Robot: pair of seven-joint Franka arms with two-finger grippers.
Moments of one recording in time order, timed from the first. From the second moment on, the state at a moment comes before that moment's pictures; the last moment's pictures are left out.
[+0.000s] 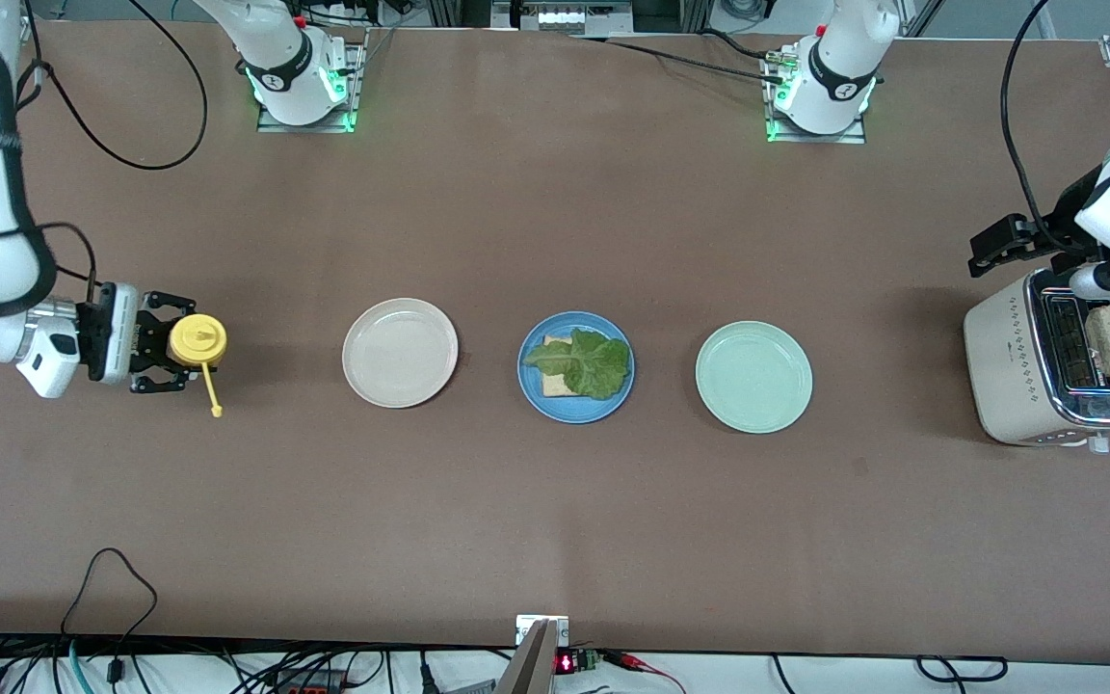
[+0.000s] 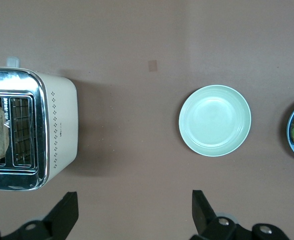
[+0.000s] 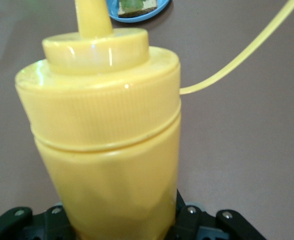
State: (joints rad) left arm -0.06 0.02 0.06 -1.67 0.01 1.67 -0.05; right arm -0.05 0.38 -0.09 -1.76 0.56 1.86 -1.82
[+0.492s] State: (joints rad) left arm -0.06 0.02 0.06 -1.67 0.01 1.67 -0.05; right arm 0.21 0.27 0.01 -1.78 0.22 1.98 -1.17
